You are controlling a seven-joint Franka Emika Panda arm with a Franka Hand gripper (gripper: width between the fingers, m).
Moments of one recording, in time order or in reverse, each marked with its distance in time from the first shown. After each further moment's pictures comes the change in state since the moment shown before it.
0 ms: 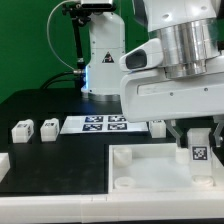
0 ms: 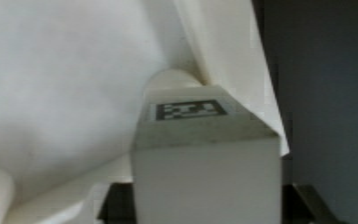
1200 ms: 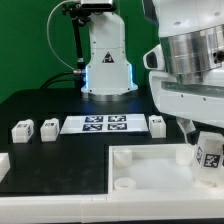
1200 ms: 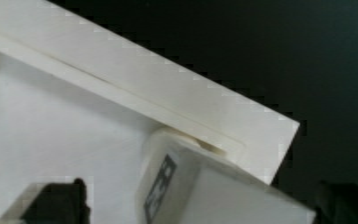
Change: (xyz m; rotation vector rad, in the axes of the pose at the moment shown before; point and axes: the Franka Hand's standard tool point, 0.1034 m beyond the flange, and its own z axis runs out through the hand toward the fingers) arm -0.016 -0.010 0.007 -0.029 -0.050 0.475
